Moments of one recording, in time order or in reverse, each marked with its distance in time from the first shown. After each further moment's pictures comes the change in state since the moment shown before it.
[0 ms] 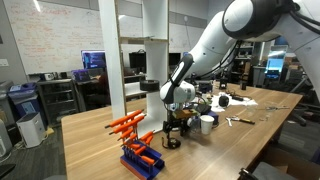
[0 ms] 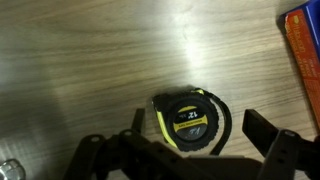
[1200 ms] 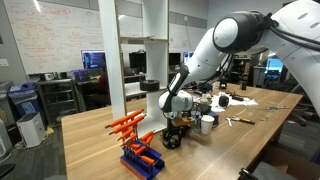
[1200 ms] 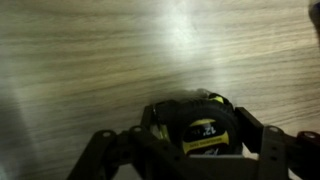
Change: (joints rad) arm -0.027 0.142 0.030 0.089 0.001 0.015 -0.038
